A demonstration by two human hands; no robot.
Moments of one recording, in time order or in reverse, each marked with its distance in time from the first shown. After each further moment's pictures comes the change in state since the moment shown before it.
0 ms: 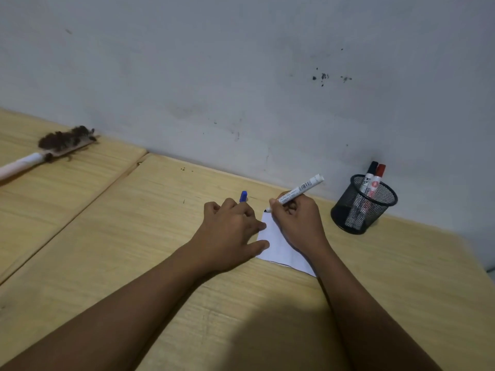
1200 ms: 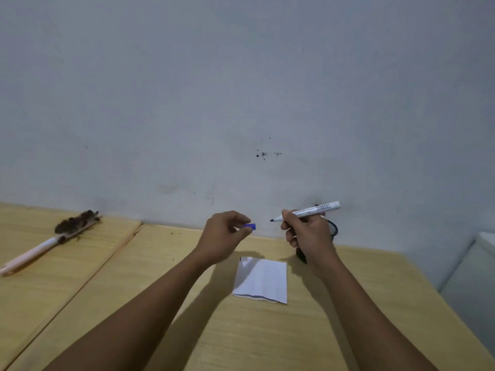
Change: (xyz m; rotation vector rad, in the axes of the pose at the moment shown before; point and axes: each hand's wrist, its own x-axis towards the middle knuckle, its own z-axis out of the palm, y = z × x) left_hand 0.044 0.045 -0.071 -0.665 0.220 -0.176; right_hand -0.027 -0.077 -0.103 0.510 0.144 0.068
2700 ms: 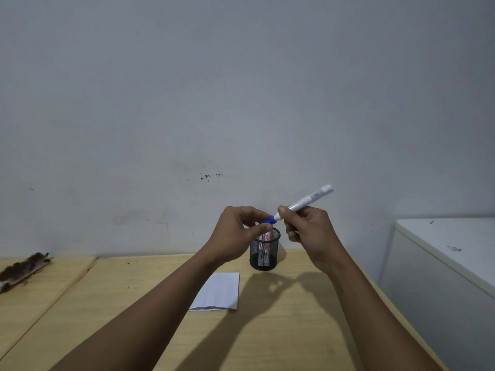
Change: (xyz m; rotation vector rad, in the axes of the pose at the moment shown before) left_hand -0.024 0.144 0.075 -0.160 -0.165 0.294; right_hand -0.048 -0.069 -0.117 0.098 -0.007 -0.158
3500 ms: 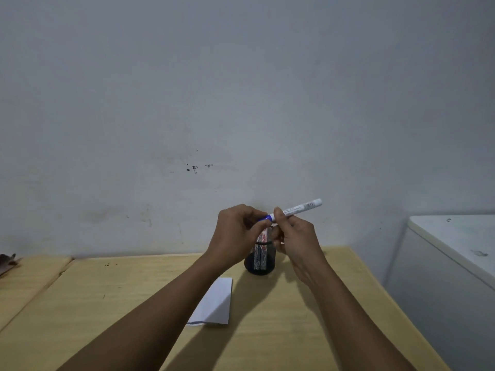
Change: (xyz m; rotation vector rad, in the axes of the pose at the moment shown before) left_hand 0.044 -0.051 0.033 0.133 0.170 0.093; right_hand 0.048 0.067 0.009 -0.021 0.151 0.166
